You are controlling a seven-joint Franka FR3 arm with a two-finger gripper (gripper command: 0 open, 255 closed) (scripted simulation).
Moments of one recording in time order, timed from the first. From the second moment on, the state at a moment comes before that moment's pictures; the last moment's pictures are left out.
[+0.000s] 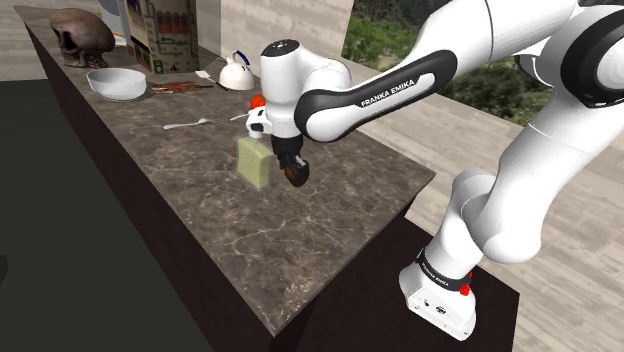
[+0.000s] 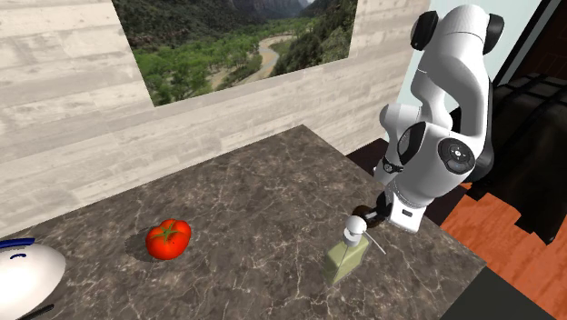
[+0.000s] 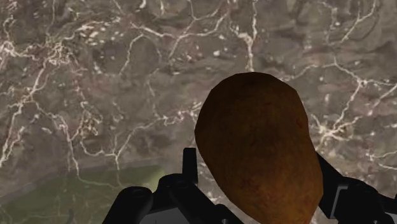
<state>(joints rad) 0.55 -0.08 -0.04 -2.26 -0.29 2.04 -0.72</state>
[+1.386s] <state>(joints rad) 0.55 -0.05 -0.04 -2.28 -0.30 2.15 -0.68</state>
